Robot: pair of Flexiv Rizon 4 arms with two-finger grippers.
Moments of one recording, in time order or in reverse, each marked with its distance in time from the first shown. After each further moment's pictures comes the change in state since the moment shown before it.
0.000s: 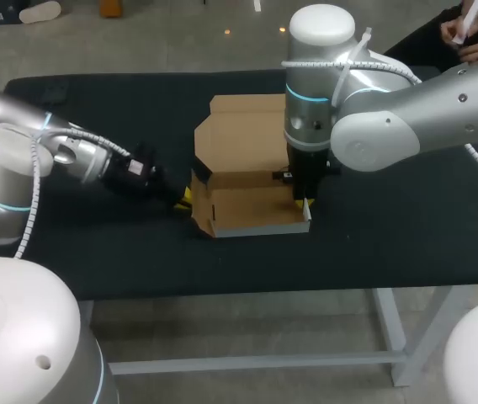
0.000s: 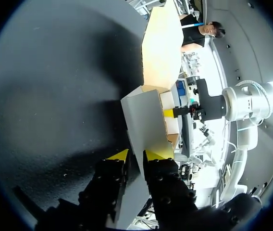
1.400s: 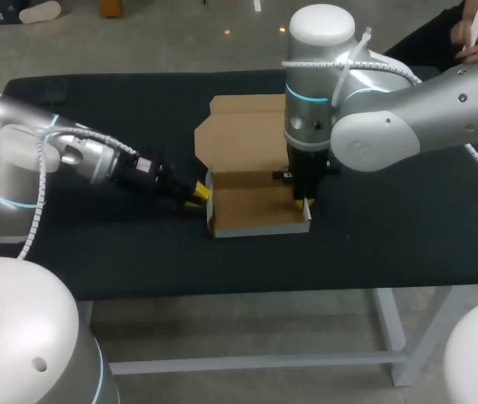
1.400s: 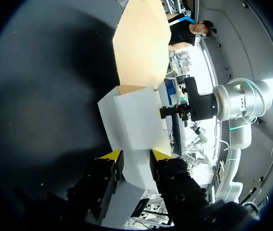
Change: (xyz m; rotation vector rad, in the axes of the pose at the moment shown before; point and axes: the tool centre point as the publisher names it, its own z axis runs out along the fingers) left arm 0.024 -0.005 0.014 -0.008 0.085 0.031; right arm 0.000 0.000 0.000 0.000 0.000 0.000
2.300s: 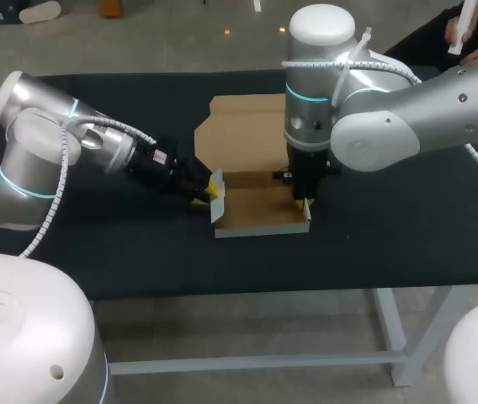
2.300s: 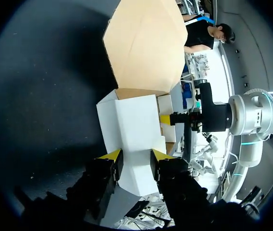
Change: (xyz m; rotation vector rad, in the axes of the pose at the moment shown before) left arm 0.006 -0.009 0.015 -0.004 -0.147 -0.101; right arm 0.000 0.000 0.000 0.000 0.000 0.000
